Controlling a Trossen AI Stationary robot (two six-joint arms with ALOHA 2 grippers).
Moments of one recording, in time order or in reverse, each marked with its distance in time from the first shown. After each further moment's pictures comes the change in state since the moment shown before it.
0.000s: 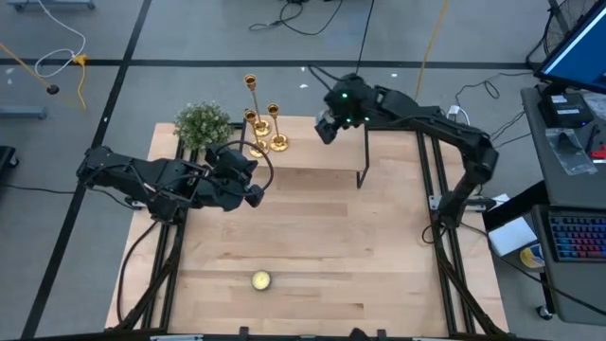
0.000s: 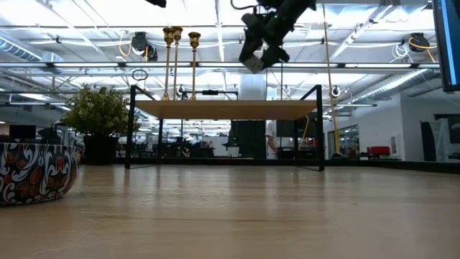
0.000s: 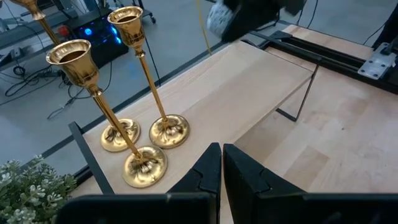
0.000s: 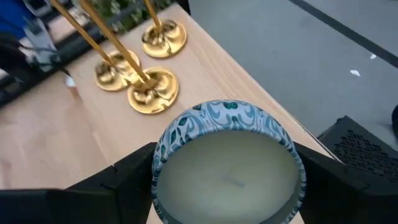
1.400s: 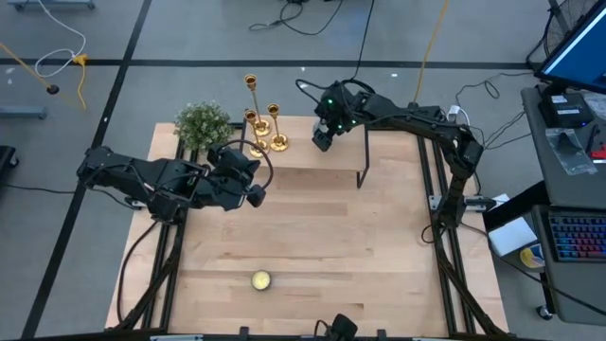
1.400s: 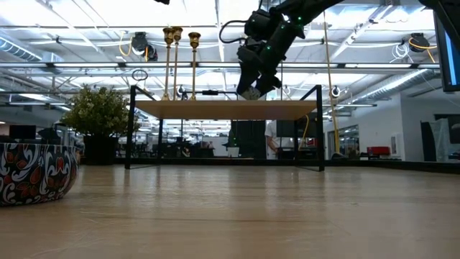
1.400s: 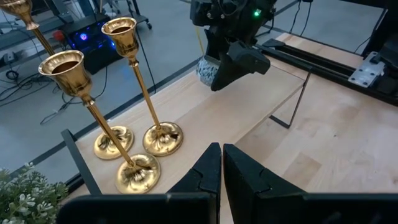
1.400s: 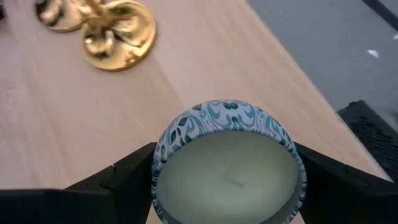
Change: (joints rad) left arm 0.000 0.000 0.000 0.053 -0.001 0.032; right arm -0.049 0.125 -0.061 0.042 -0.077 -0.133
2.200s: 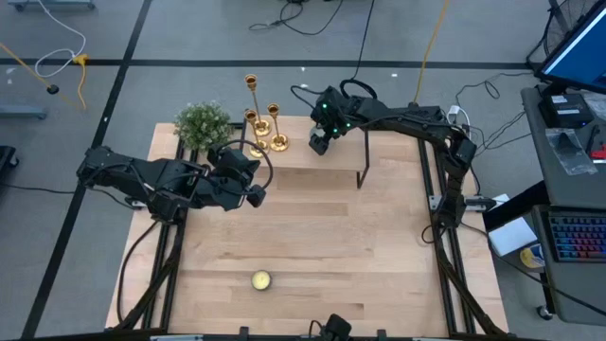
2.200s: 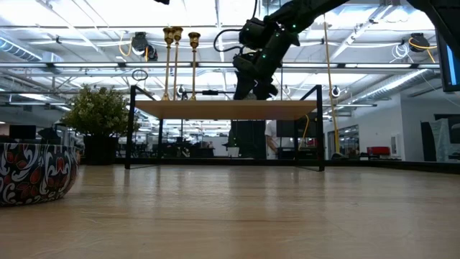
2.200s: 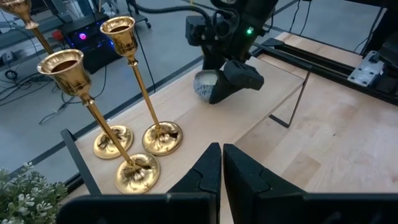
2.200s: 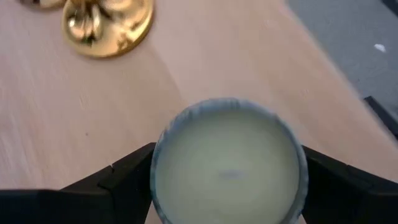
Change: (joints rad) left arm -0.002 0.000 0.000 -0.001 0.004 0.001; right arm 0.014 0.055 -0.002 0.020 -0.001 -0.014
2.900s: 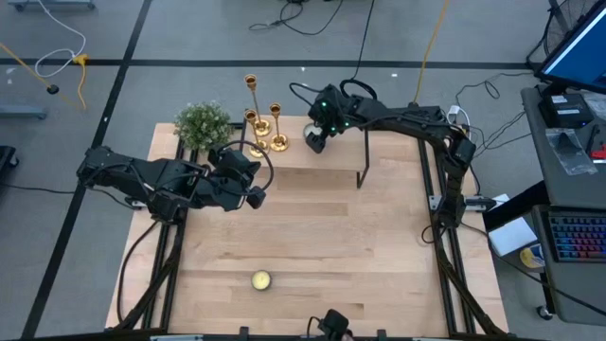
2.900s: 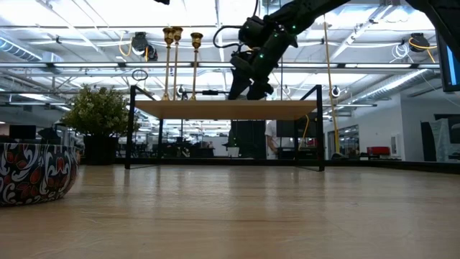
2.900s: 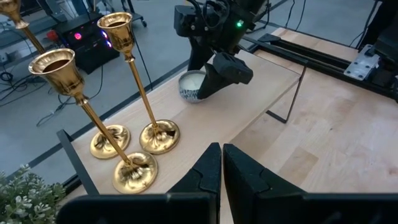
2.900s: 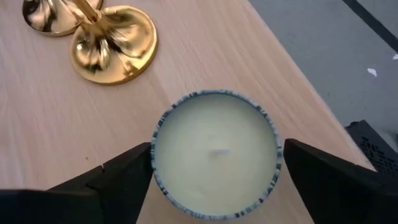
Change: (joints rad) left arm 0.000 0.000 0.000 -0.001 0.018 0.018; right arm -0.007 0.004 0.000 0.075 0.004 -0.035
